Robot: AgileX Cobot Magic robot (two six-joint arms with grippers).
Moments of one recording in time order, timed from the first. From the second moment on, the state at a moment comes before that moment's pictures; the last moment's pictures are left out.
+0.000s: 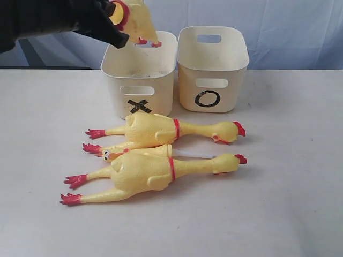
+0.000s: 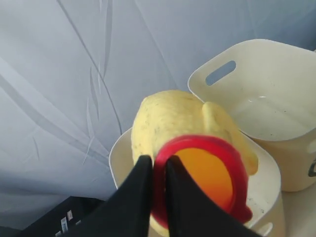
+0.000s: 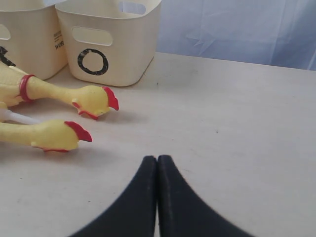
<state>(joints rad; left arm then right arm) -0.43 1.57 -1.19 -1.46 -0.05 1.85 0.15 0.00 0.00 0.04 0.37 -0.12</state>
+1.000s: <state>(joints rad) -0.35 1.94 -1.40 -1.28 0.03 1.85 0.18 0.00 0.00 0.04 0.37 -0.12</state>
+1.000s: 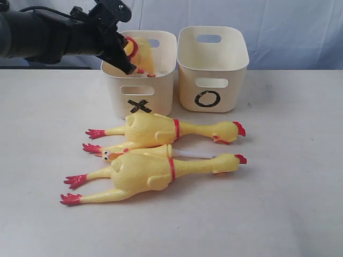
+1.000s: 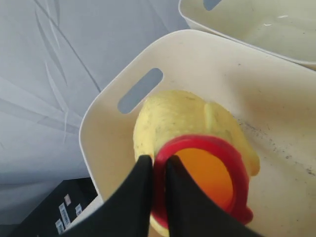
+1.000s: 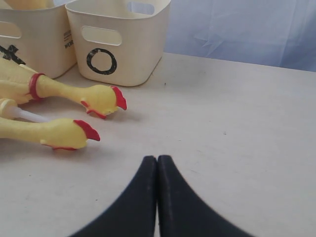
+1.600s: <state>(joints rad) -0.35 1.94 -1.40 -1.31 0.01 1.84 0.18 0.00 0.00 0.04 0.37 -0.12</state>
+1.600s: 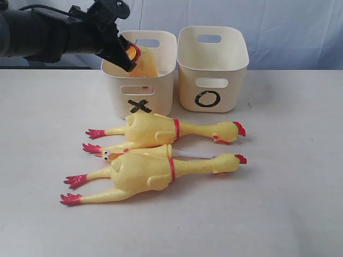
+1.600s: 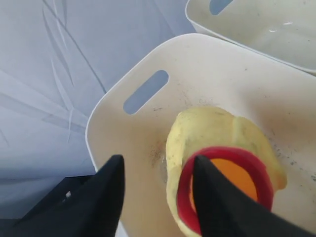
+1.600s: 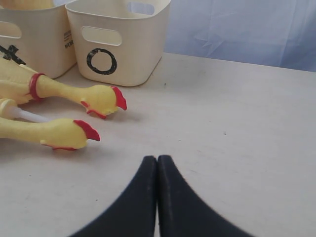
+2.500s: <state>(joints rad) -0.35 1.82 -1.40 -1.44 -0.04 1.84 0.18 0.00 0.00 0.04 0.37 -0.12</state>
